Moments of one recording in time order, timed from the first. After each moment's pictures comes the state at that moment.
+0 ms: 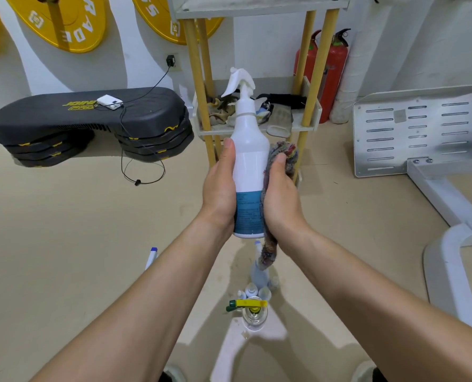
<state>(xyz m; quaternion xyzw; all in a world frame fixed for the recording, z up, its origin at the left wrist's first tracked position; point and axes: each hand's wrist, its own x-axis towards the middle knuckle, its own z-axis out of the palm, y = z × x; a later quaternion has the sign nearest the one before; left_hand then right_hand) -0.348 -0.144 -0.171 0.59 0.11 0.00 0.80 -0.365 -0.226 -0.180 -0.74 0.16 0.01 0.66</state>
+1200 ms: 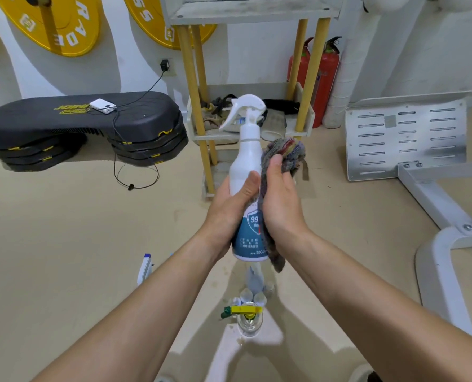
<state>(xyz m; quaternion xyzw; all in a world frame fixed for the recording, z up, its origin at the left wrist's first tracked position) -0.354 -0.140 -0.203 0.62 -0.03 -0.10 0.78 -0.363 -0.233 -0.181 -0.69 0.14 -0.04 0.71</state>
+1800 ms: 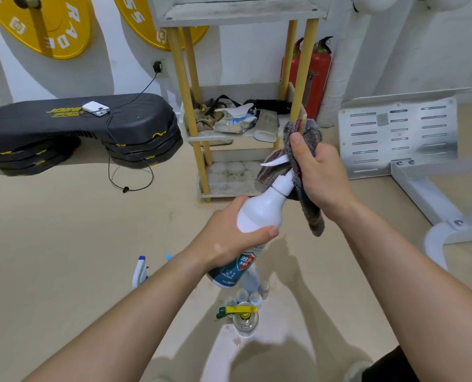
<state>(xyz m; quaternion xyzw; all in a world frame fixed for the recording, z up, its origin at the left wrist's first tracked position) -0.367 -0.129 -0.218 0.86 -0.10 -0.14 0.47 -0.328 -0.325 -0.172 -0.81 0.00 -0.15 0.57</state>
